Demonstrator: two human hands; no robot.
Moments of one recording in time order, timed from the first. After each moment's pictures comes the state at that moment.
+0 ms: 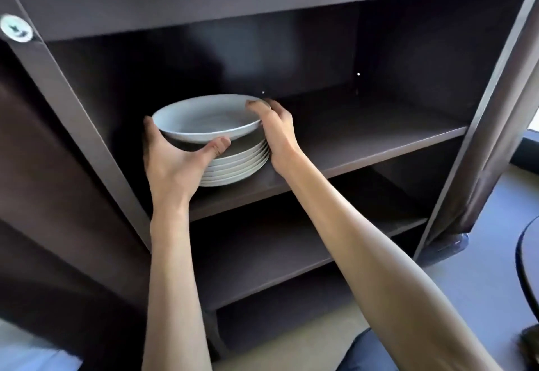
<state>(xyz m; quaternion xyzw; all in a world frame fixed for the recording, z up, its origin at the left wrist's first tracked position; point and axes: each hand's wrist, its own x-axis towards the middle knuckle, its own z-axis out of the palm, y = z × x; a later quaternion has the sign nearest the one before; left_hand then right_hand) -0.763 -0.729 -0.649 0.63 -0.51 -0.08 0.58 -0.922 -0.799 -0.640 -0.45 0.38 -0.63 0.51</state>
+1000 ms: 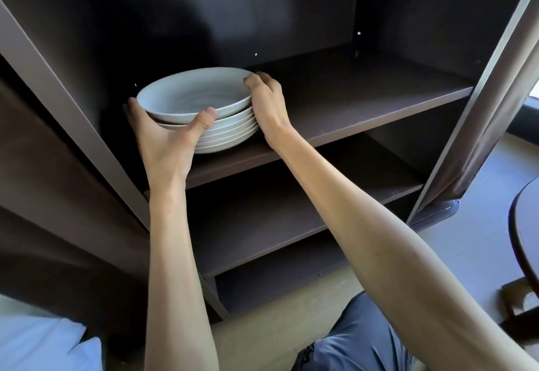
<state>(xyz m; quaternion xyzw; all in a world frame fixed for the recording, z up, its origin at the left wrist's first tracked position) -0.766 -0.726 -0.672 0.58 -0.48 -0.16 0.64 -0.915 -0.807 -0.665 -0.51 0.44 -0.60 0.44</state>
